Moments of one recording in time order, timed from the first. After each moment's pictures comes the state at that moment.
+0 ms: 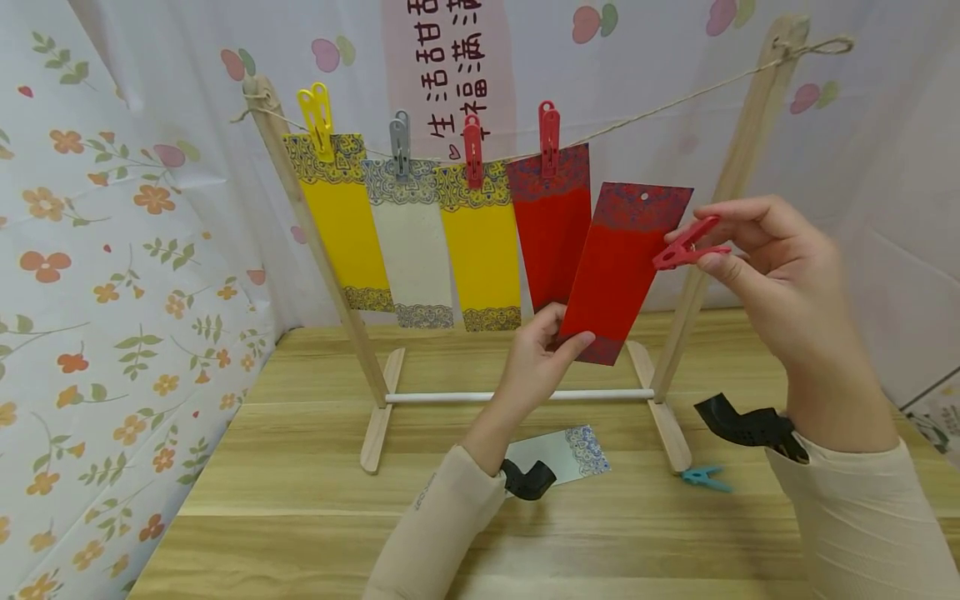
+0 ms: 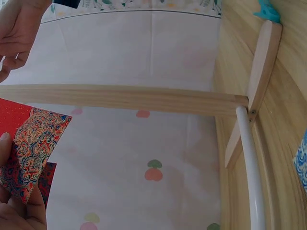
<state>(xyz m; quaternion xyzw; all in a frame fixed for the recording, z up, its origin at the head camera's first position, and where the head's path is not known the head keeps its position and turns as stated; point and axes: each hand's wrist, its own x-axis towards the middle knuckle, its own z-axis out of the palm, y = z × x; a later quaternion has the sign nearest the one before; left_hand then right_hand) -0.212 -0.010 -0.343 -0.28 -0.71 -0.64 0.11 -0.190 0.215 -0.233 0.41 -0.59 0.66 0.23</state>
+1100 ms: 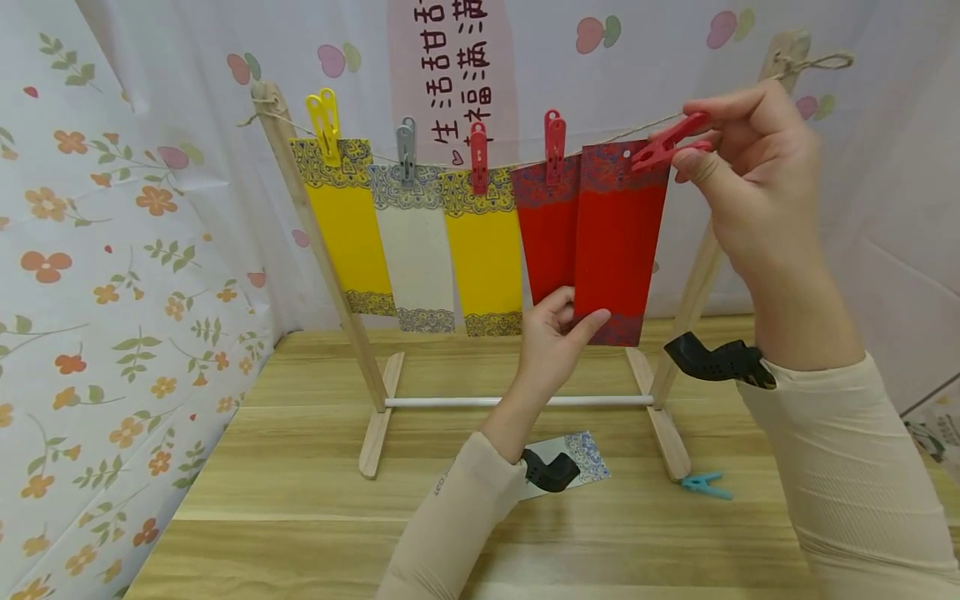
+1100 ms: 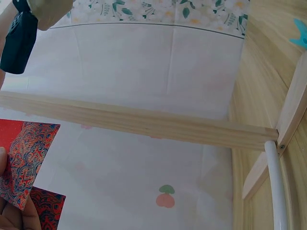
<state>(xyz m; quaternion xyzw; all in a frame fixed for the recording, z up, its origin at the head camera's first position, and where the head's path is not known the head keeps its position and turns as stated) -0.225 0.013 -0.323 -0.29 -0.63 -0.70 0.17 -0.222 0.176 -0.166 0.39 -0.56 0.66 0.32</state>
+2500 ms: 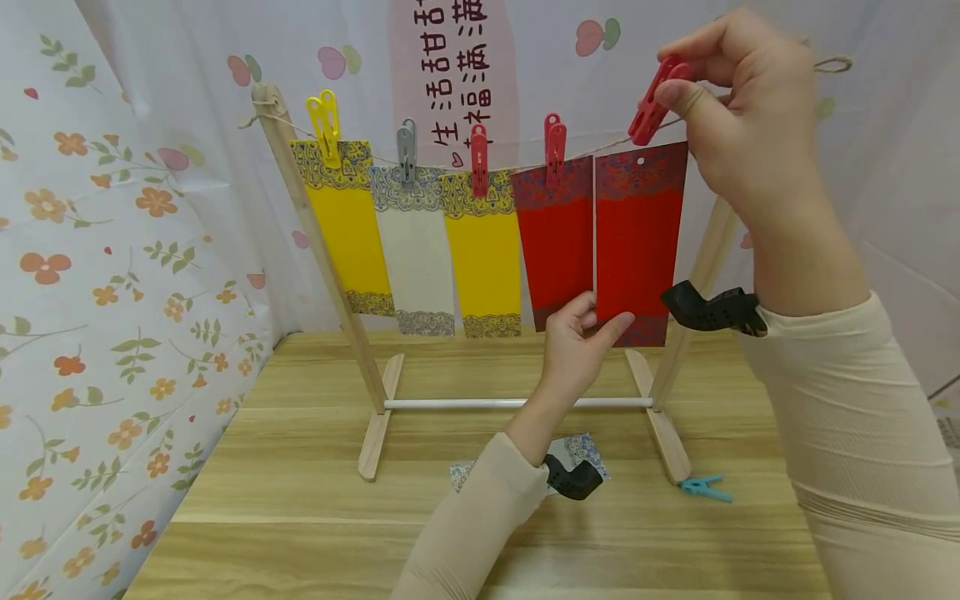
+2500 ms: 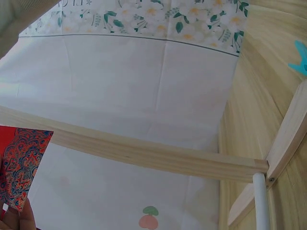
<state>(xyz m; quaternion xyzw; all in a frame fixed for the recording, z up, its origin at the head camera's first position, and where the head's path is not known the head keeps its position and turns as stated) -0.224 0.039 -0.328 -0.26 -0.62 -0.73 0.13 -0.224 0.163 -0.119 0.23 -0.78 0.43 0.40</state>
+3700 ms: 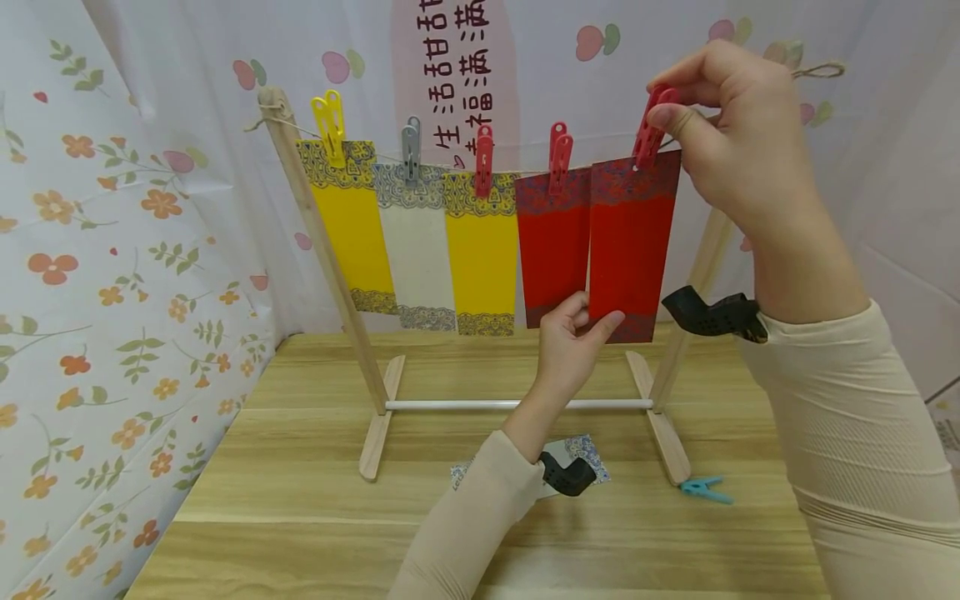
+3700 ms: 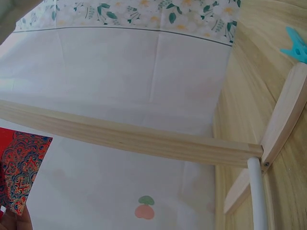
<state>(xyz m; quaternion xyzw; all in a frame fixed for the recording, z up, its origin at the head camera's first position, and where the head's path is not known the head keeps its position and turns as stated) -0.229 0.033 -0.334 -0.26 -0.63 -0.72 0.16 -0.215 0.163 -0.126 0.22 -0.82 0.38 0.36</state>
